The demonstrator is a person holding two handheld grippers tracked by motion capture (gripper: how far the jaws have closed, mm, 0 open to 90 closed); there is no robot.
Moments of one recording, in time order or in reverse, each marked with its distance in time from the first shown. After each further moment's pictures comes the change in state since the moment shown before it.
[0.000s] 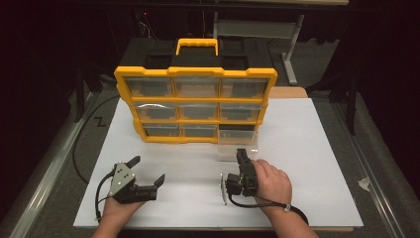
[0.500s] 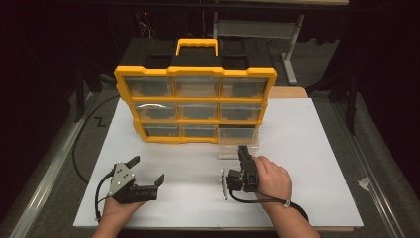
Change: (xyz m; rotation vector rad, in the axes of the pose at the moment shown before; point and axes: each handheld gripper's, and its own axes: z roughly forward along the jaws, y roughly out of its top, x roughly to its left) left arm 0.001 0.000 0.000 0.001 0.000 -0.003; right arm -0.004 -0.001 0.008 0.016 0.008 0.005
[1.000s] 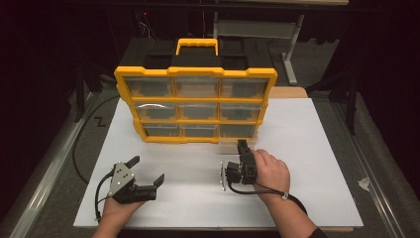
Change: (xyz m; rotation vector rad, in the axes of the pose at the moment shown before) left arm 0.000 0.000 0.000 -0.002 0.004 -0.002; right arm -0.006 0.001 0.018 0.016 0.004 -0.006
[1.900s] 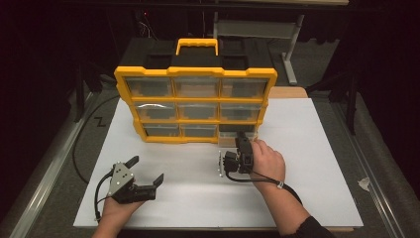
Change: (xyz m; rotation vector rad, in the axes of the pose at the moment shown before) left arm 0.001 -0.001 0.000 0.002 0.007 -0.007; right arm -0.008 0.005 0.030 0.022 0.021 0.018
